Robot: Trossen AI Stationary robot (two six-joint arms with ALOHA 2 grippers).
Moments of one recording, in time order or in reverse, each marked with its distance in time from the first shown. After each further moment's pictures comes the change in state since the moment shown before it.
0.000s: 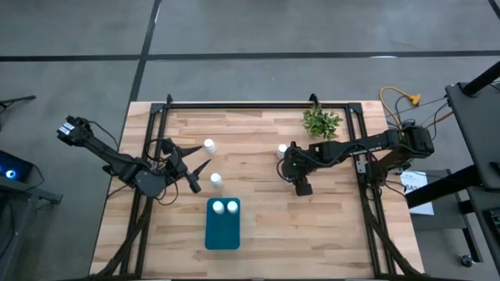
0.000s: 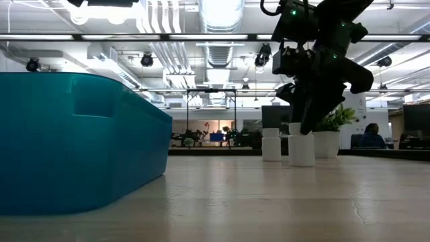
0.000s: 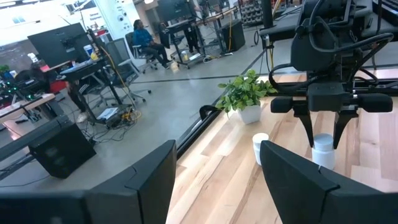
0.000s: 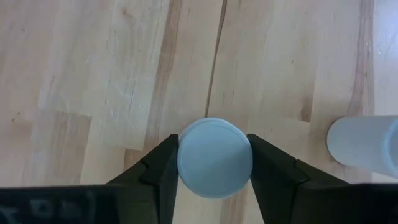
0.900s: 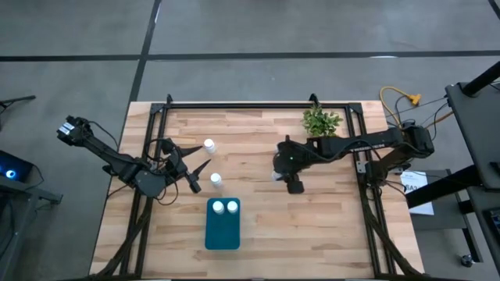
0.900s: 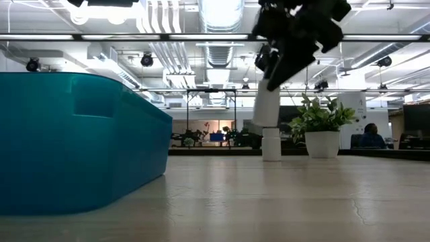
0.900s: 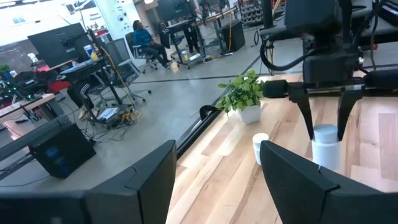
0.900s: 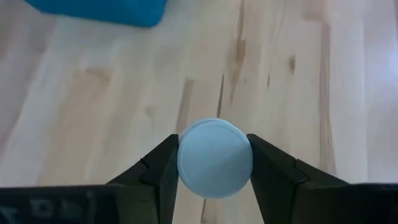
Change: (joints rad) left arm 0.000 0.000 0.000 0.000 0.000 0.000; right arm 0.013 0.000 0.187 -0.010 -0.054 0.030
